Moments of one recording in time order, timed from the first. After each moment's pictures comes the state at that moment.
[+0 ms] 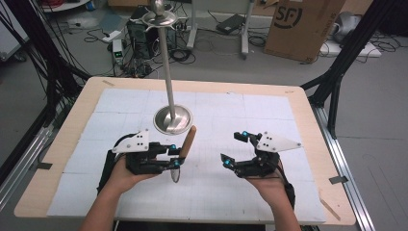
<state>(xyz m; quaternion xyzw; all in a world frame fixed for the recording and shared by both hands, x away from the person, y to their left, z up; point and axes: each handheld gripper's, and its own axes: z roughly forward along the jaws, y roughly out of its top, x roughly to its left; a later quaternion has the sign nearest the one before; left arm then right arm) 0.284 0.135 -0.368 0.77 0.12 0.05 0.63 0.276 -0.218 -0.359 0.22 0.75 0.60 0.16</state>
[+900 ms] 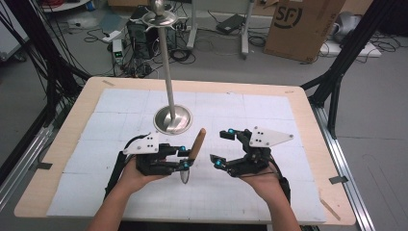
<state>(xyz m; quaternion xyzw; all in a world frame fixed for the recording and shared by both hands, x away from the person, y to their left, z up) 0.286 0.111 -0.376 0.76 0.10 0.03 0.64 0.279 -0.195 -0.340 0.16 0.75 0.63 0.09</state>
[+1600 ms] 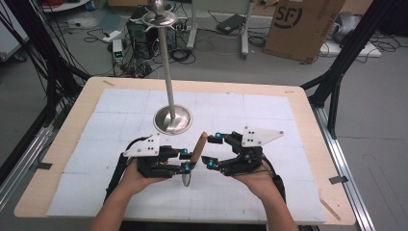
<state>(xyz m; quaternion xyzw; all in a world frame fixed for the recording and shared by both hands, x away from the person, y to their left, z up) 0.282 0.109 -0.377 0.76 0.08 0.02 0.65 0.283 -0.179 -0.341 0.12 0.76 0.64 0.05</state>
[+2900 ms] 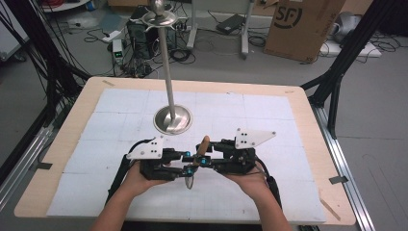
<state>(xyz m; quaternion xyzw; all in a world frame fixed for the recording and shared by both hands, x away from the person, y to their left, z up) 0.280 0.102 -0.381 0.76 0.07 0.02 0.65 0.281 -0.164 -0.345 0.11 0.75 0.65 0.02</state>
